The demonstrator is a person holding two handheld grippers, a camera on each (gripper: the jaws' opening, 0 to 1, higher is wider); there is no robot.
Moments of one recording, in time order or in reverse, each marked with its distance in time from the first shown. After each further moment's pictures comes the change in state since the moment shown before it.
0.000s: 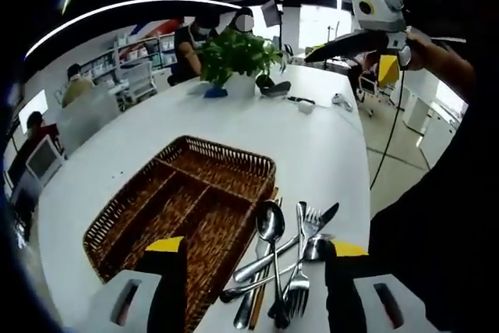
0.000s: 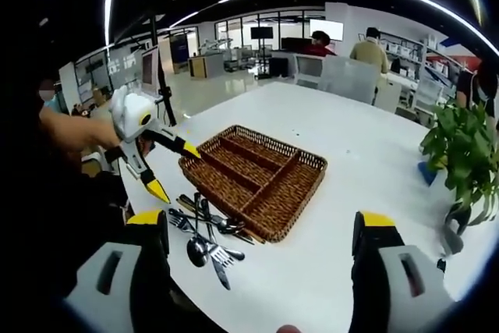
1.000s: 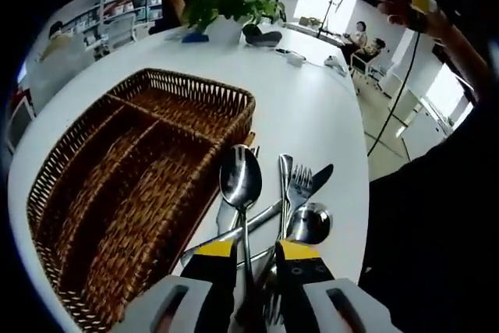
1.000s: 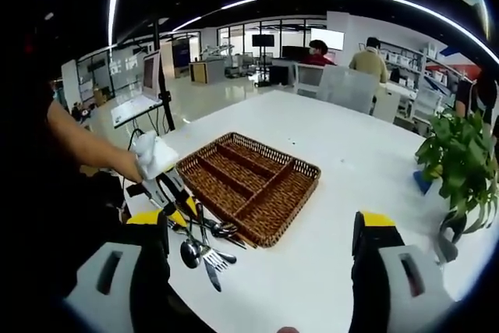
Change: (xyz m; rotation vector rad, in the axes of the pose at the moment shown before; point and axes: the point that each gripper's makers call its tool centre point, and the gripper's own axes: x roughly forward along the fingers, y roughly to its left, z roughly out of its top) left arm 0.066 -0.022 -0.064 -0.089 0.215 -0.126; right arm -0.007 -0.011 0.006 -0.025 -0.043 -0.009
